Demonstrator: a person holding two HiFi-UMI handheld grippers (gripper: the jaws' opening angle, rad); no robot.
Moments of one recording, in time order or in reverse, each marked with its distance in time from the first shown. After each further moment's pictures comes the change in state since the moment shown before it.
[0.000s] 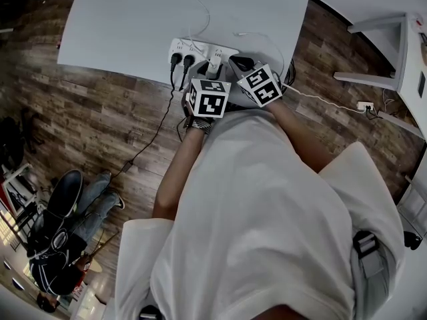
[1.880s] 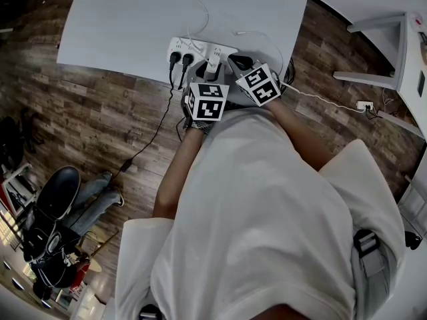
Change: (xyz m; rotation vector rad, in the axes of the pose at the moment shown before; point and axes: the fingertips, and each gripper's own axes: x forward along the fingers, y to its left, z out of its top) left arm -0.007 -0.003 -0.002 0.025 -0.090 0.024; right arm -0.003 0.004 -0.002 -0.017 -0.013 -0.011
